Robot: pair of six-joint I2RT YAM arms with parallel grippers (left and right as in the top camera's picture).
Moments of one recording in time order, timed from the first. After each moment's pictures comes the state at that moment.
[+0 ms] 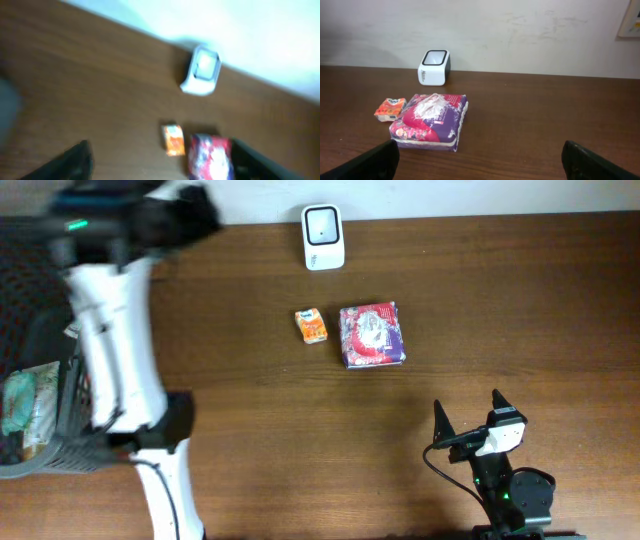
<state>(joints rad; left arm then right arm) -0.04 2.28 3.12 -1.68 0.13 -0.43 0.01 0.01 0.01 -0.07 -0.14 0.02</state>
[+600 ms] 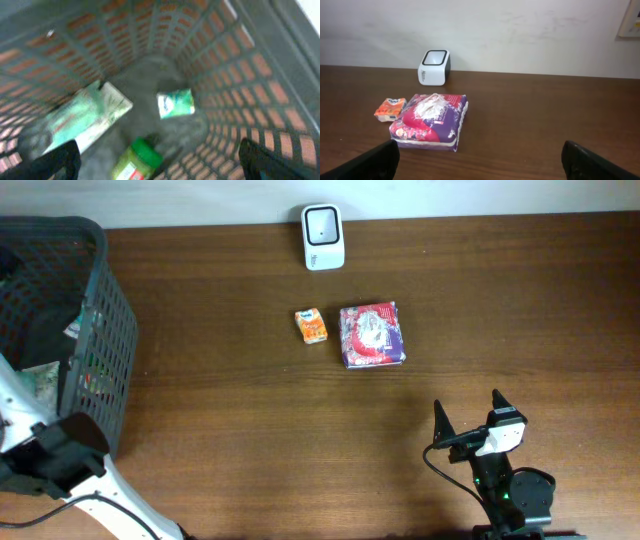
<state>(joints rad) 0.56 2.19 2.67 -1.48 -0.08 -0.42 0.01 0.01 0.01 -0.07 -0.14 0.02</state>
